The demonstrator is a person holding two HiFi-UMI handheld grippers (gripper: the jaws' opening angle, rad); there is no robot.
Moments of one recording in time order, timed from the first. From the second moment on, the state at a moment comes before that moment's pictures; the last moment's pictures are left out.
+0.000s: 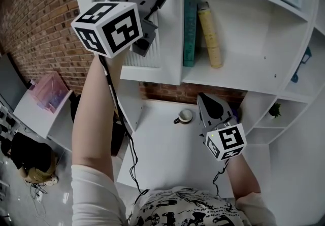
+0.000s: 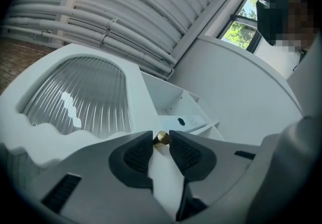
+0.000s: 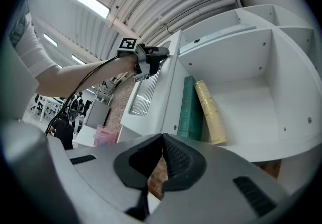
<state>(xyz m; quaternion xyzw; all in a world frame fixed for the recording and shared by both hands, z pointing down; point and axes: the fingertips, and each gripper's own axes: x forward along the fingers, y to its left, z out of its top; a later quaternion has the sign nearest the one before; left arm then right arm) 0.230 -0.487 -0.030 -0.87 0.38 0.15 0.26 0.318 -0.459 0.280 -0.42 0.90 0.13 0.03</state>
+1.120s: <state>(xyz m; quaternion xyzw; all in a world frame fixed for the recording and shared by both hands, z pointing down) 0.148 -0.387 0.186 -0.94 0.29 0.09 0.16 0.255 -0.384 0.304 -0.50 0.85 0.13 0.04</state>
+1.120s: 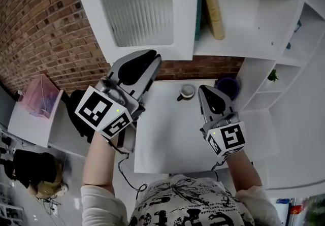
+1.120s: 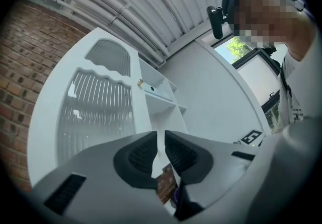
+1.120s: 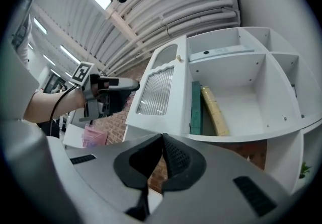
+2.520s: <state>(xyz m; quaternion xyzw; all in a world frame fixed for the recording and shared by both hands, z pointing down) 0.108 -0.398 0.382 -0.94 0.34 0.03 0.00 0.223 -0.384 0.387 -0.49 0.87 0.07 -0.02</state>
